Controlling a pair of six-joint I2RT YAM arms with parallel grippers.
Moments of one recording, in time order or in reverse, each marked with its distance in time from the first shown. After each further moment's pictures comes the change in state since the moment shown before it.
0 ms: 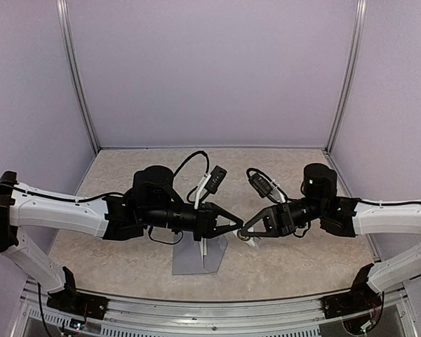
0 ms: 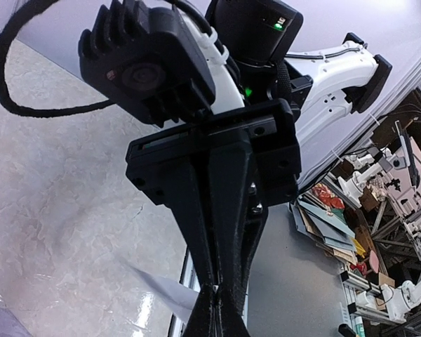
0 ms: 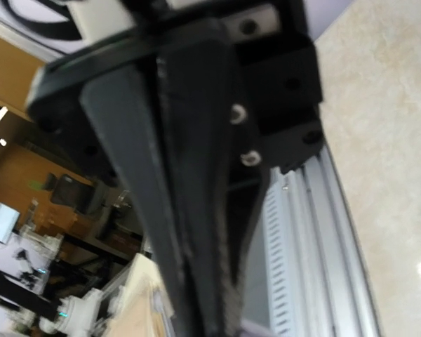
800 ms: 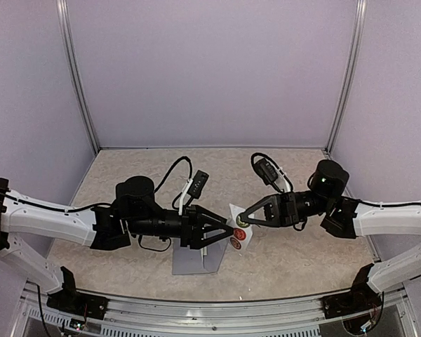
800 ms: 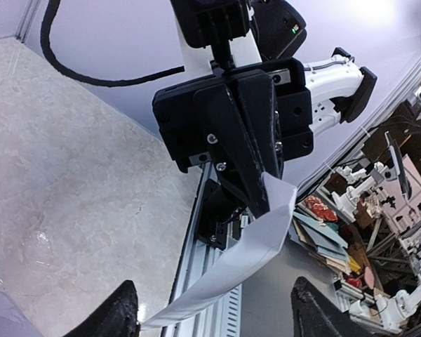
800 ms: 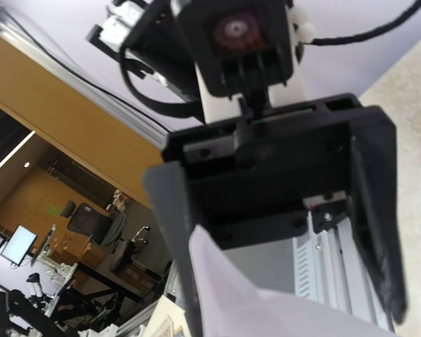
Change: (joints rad) left arm 0.000 -0.102 -0.167 0.133 -0.037 -0.060; right arm 0.004 -0.007 -0.016 0.269 0.035 0.165
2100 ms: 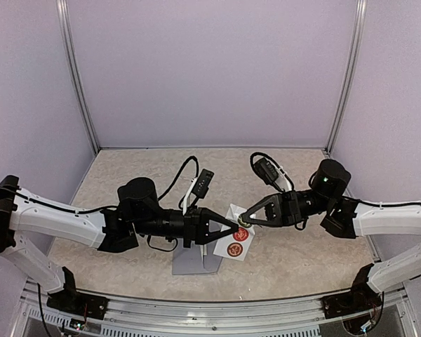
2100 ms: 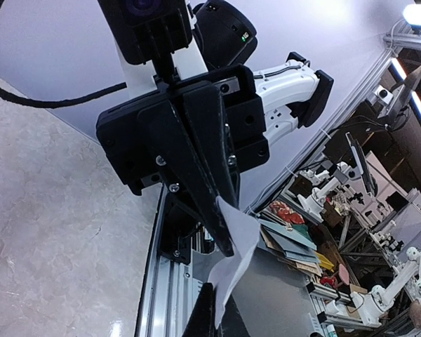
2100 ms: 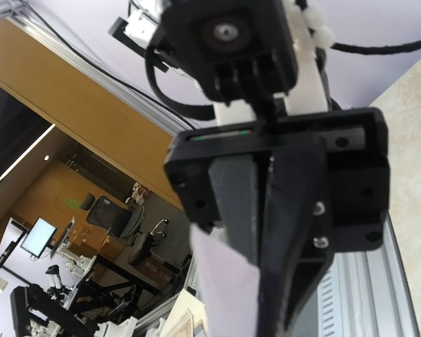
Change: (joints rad) left arm -0.014 0.073 0.010 0.202 0.093 -0.057; right arm 0.000 0.000 0.000 0.064 -0.042 0.066
